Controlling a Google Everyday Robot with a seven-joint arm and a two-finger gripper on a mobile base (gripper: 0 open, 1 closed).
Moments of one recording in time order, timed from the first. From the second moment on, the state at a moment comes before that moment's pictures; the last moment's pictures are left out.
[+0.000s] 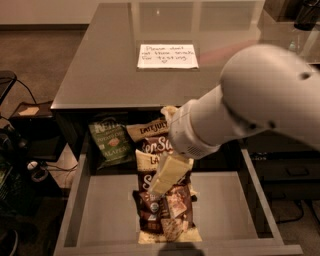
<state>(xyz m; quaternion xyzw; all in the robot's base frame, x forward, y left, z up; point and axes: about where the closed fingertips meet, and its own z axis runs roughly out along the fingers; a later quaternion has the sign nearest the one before) 0.427 0.002 0.847 -0.64 0.70 0.13 0.29</state>
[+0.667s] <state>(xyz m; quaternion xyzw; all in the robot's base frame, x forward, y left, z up) 0.462 0.064 0.780 -0.65 0.69 0.11 0.30</state>
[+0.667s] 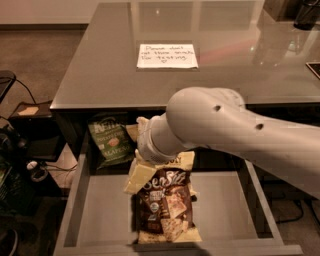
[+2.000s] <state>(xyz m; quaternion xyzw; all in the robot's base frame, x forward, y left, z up) 0.499 0.099 0.733 -0.61 0.71 0.12 0.33</state>
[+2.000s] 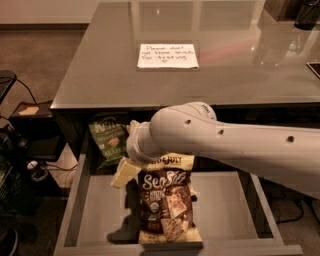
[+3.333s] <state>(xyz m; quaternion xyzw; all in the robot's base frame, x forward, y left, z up) 0.569 0.163 0.692 -0.62 0.68 0.10 0.37</state>
